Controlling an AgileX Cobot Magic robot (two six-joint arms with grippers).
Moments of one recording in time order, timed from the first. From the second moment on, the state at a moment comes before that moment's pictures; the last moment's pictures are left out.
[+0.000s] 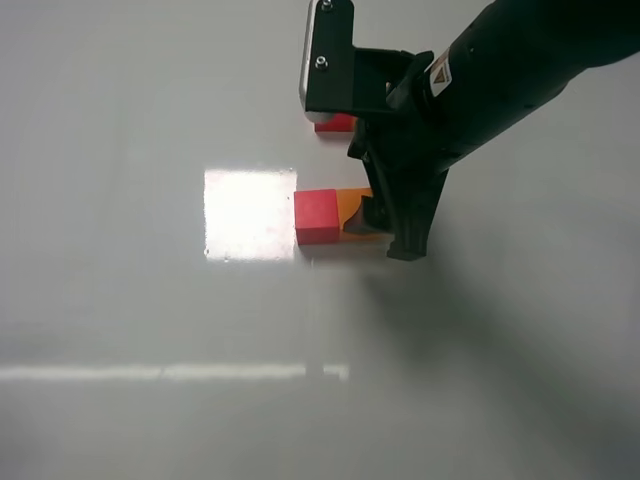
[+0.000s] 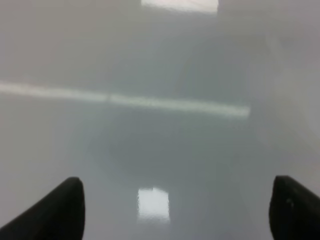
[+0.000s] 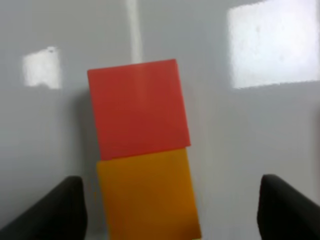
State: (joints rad) left arm 0.04 0.00 -0.50 0.00 1.05 -0.10; right arm 0.79 1.48 -1.47 -0.27 0.82 -0.79
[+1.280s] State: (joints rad) left arm 0.04 0.00 -0.50 0.00 1.05 -0.10; right arm -0.18 0.81 -1.00 0.00 1.09 -0.08
